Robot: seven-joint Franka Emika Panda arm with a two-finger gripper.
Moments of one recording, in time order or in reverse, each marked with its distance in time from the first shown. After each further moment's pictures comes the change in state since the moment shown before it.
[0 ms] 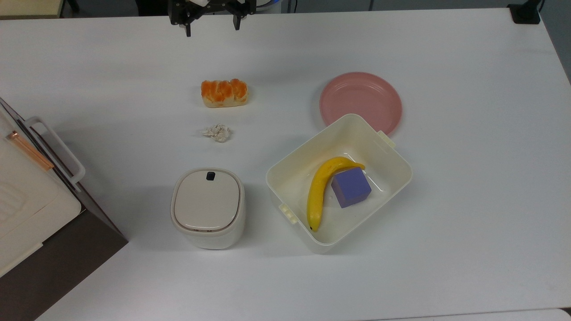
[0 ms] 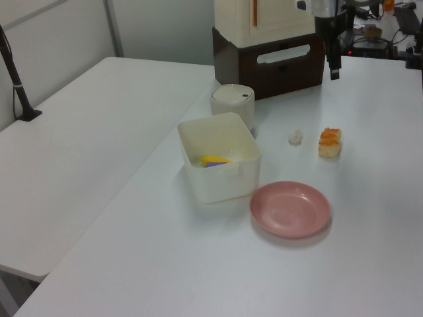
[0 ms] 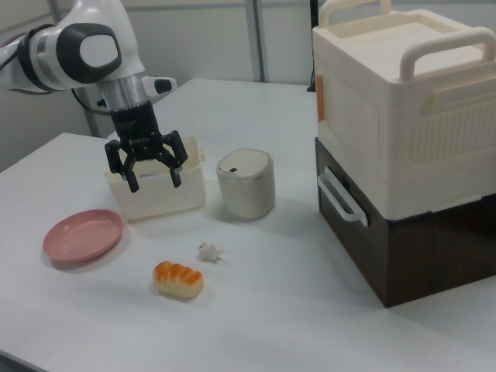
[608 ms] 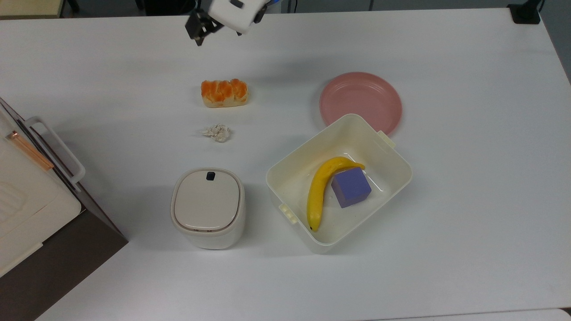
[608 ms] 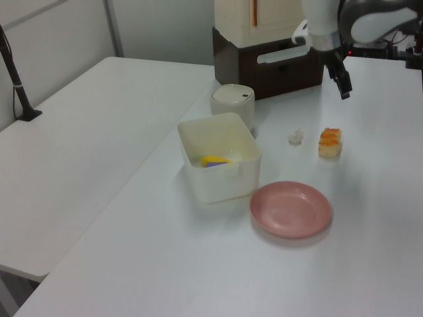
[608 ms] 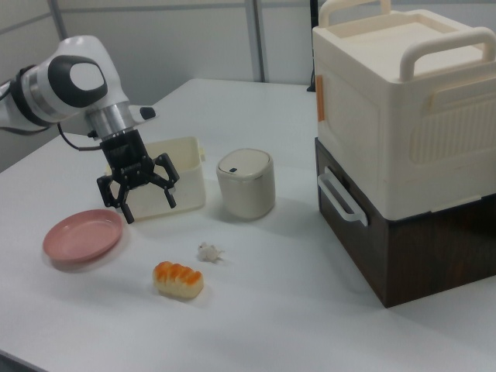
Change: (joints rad) arm 0.109 0.019 0.003 -0.124 -0.199 0.006 -0.072
